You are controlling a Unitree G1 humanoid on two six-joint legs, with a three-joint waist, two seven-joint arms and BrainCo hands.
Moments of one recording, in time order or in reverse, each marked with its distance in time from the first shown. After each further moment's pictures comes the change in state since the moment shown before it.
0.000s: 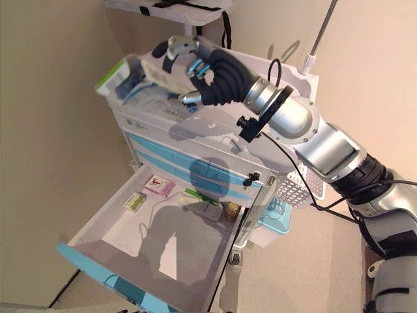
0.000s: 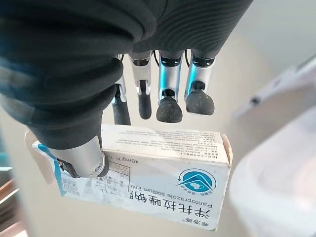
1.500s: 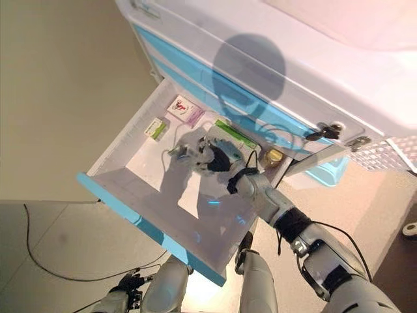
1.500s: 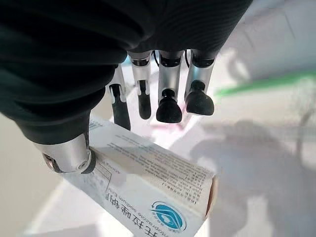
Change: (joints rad) left arm -0.145 -0.003 -0.114 -0.061 0.000 -0.067 0.077; right arm 0.449 0.425 0.054 0.365 -0.650 0.033 -0.104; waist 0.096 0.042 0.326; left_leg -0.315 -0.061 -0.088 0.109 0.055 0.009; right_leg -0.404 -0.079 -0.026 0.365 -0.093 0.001
